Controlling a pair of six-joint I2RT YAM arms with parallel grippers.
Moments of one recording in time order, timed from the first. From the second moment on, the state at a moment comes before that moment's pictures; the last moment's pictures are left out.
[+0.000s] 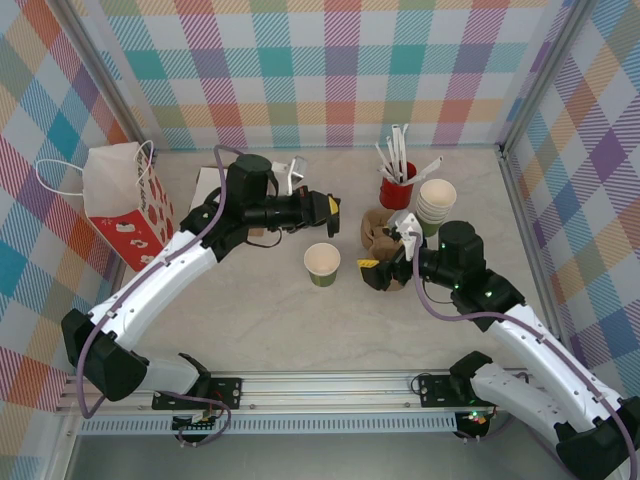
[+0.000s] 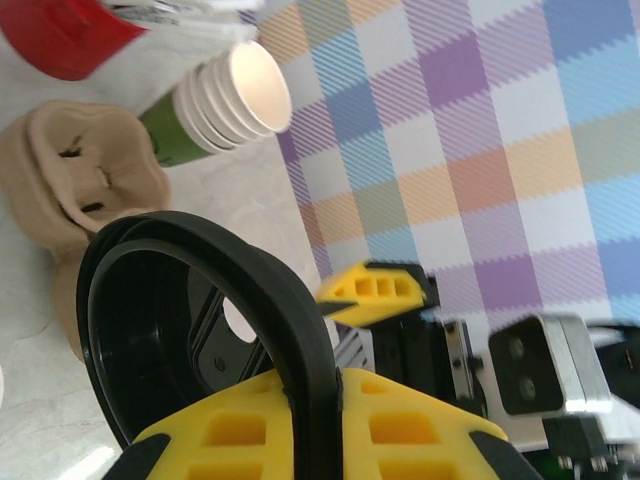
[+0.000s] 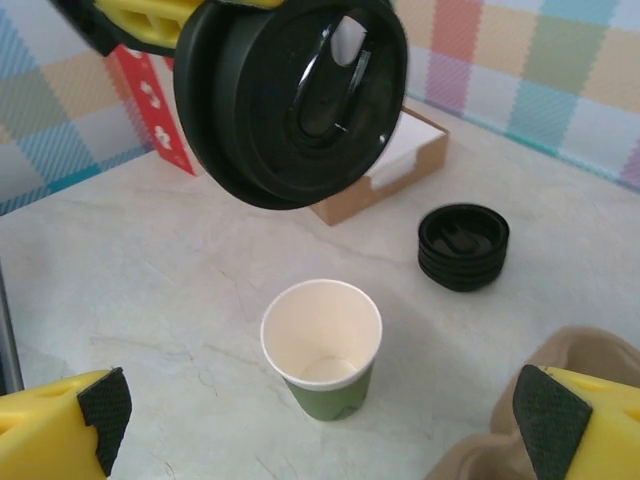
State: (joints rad) left arm -0.61 1.35 1.36 -0.43 0.57 -0.84; right arm 0.56 0.83 0.78 -0.29 -0.41 -0.08
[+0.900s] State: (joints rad) left arm -0.61 1.33 1.36 -0.43 0.78 -0.68; right arm 0.55 1.09 0.91 0.00 -0.69 -0.27
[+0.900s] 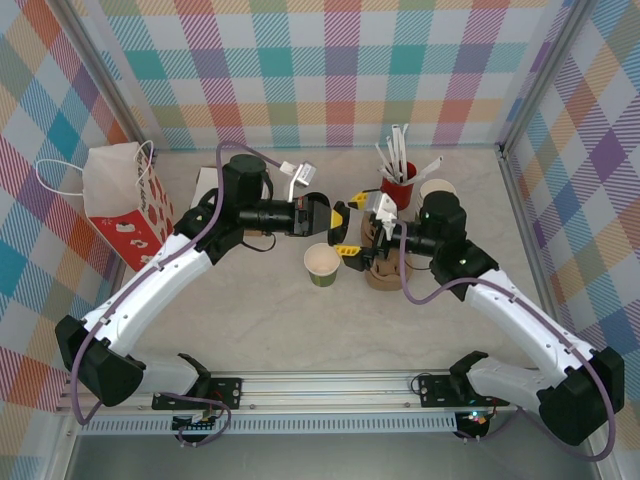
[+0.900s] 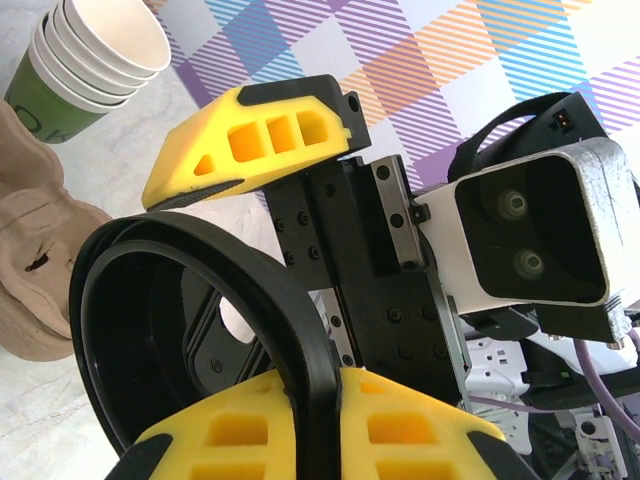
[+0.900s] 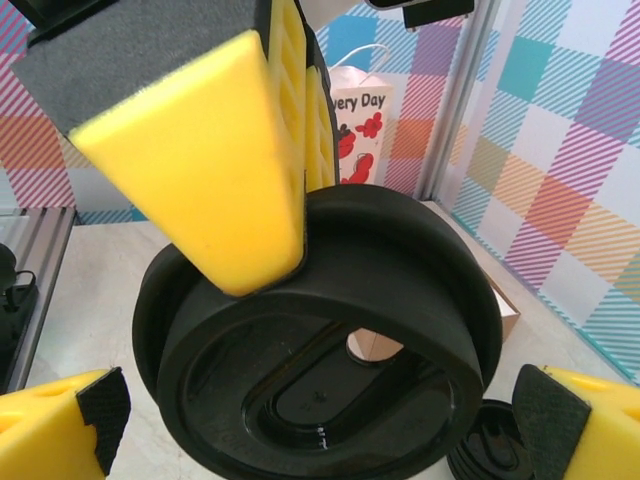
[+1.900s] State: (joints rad) left arm -0.61 1.32 1.36 -0.43 0.82 -0.65; right arm 0.53 1.12 0.95 -0.02 -0.82 -0.26
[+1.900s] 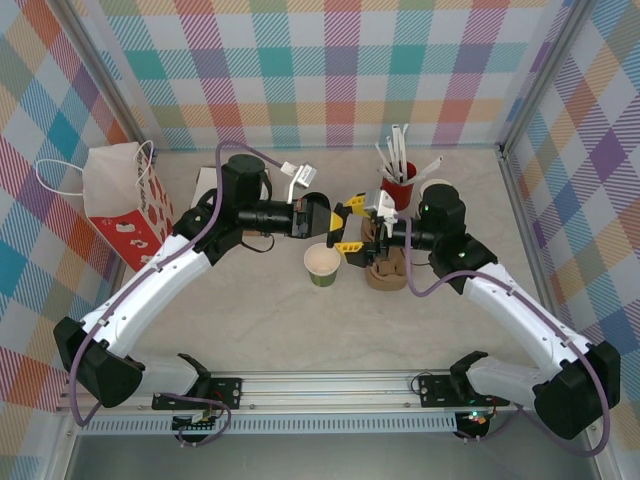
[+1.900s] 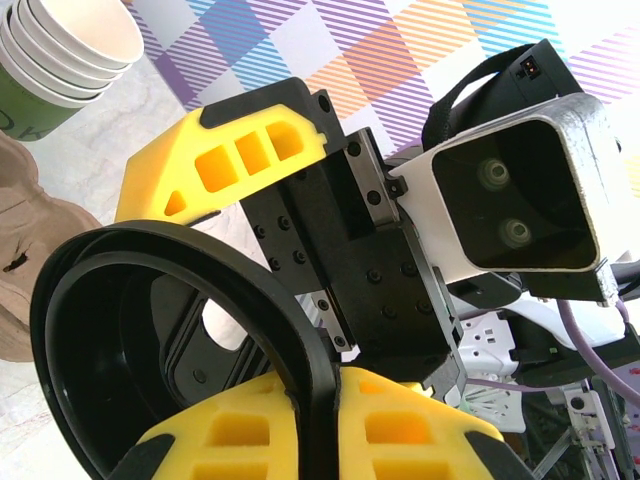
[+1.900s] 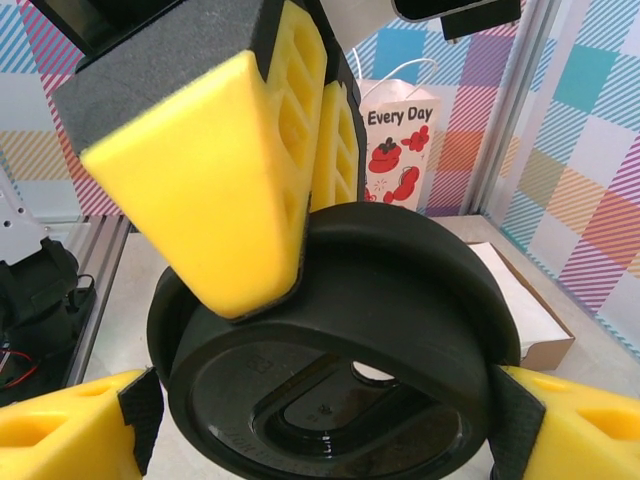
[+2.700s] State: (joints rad) left arm -0.61 1.32 1.36 -0.37 0.82 -0.69; right arm 0.53 1.16 0.95 0.06 -0.86 -0.19
